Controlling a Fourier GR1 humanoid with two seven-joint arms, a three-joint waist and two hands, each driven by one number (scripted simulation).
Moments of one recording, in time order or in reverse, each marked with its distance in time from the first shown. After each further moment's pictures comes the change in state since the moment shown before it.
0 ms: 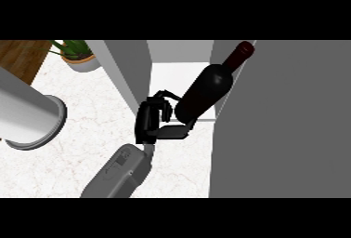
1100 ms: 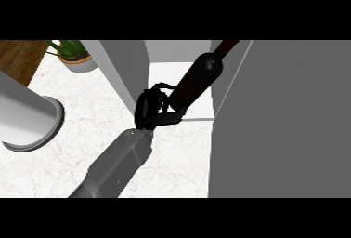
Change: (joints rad) left arm -0.216 0.000 0.007 0.428 0.327 -0.205 -0.219; right arm -0.003 0.005 -0.017 0.040 -0.024 0.015 -0.027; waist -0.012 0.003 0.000
